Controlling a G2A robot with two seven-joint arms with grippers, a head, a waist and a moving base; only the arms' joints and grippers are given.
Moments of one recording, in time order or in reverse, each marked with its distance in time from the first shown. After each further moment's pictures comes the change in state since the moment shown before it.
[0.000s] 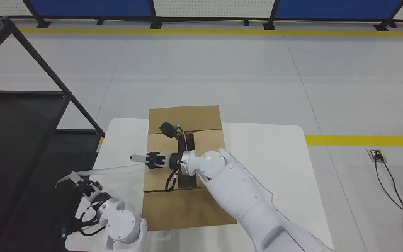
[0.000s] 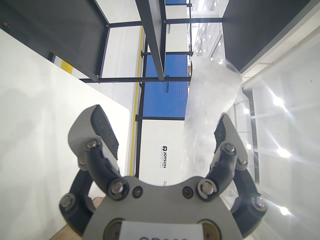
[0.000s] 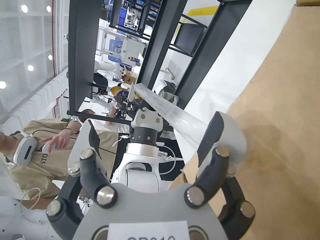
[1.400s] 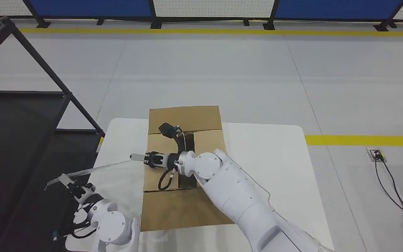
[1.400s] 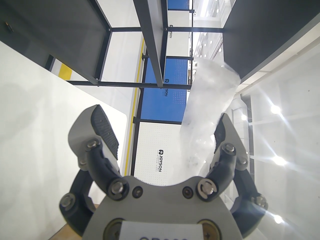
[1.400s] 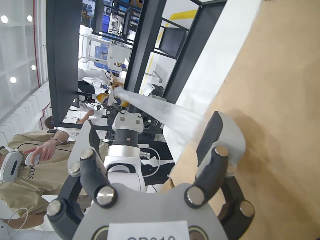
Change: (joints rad) left arm 0.022 -0.018 -0.066 -0.063 -0.033 0.016 -0.058; right arm 0.013 -0.024 0.000 0.024 -0.088 0.037 -0.107
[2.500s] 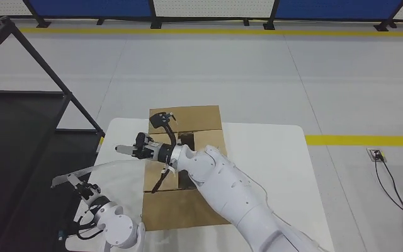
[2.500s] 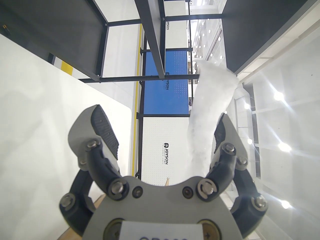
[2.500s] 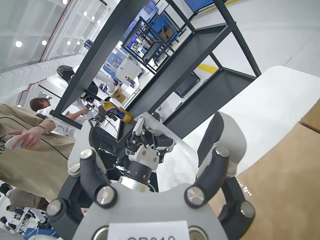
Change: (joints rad) left arm 0.012 -0.014 0.012 0.041 0.079 -0.029 -0.016; right arm -0.056 0.027 -0.004 -0.200 -0.228 -0.189 -0.278
